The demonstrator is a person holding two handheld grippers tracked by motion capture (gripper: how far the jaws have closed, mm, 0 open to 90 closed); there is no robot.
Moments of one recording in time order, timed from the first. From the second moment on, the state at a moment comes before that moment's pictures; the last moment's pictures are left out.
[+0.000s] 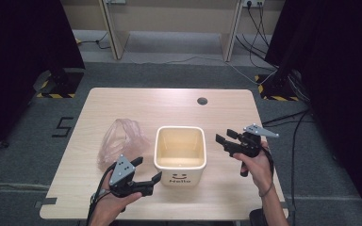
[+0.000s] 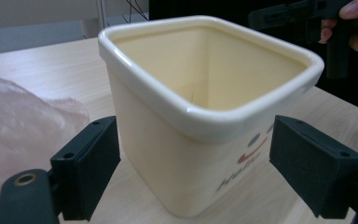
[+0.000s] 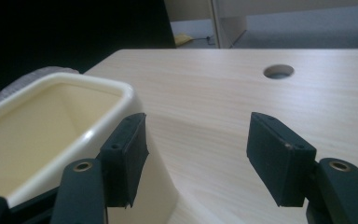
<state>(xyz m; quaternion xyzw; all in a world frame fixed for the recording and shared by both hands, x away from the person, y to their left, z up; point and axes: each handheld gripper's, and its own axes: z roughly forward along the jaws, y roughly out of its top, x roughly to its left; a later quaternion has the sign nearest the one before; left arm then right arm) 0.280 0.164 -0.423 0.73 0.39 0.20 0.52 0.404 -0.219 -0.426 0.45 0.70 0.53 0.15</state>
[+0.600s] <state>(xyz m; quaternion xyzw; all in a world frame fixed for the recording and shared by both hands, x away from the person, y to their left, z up) 0.279 0.178 -0.460 0.75 0.40 0.18 0.50 0.389 -0.239 -0.459 0.48 0.72 0.49 0.13</state>
